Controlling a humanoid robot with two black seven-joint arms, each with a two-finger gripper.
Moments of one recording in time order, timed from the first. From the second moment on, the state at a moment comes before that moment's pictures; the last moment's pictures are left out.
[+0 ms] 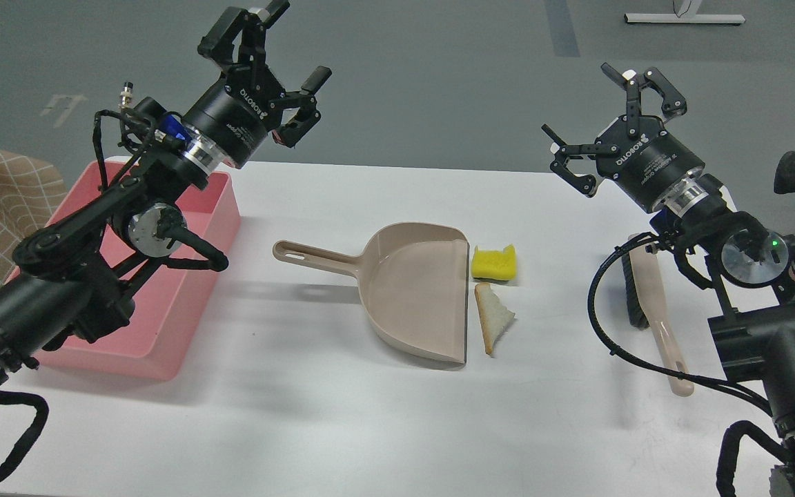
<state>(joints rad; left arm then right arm) -0.75 0.42 -0.75 -1.08 0.35 -0.34 -0.42 0.61 -0.06 1.53 0.92 -0.26 0.49 -0.44</state>
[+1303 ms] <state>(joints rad) -0.21 0.63 -0.68 -1.68 0.96 0.21 -0.38 0.59 -0.07 1.53 0.92 -0.26 0.49 -0.44</state>
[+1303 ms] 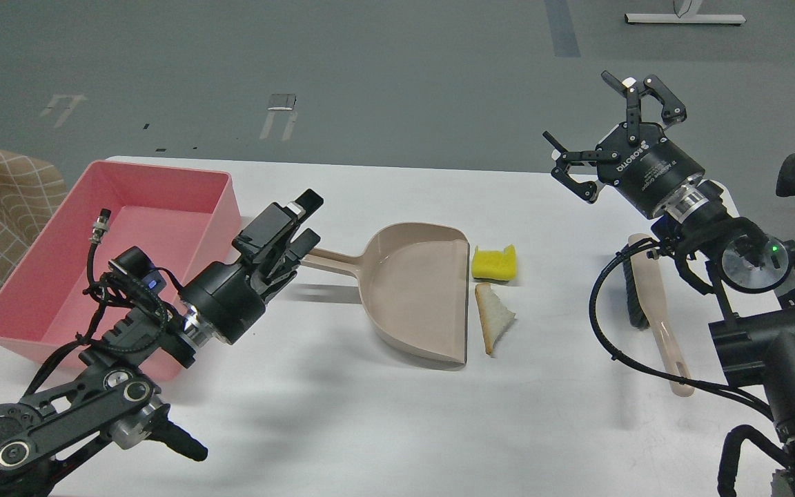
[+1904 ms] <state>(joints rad) -0.21 0.53 -0.59 -1.49 1.01 0.31 -0.33 0.60 -0.07 1.53 0.92 -0.26 0.49 -0.44</state>
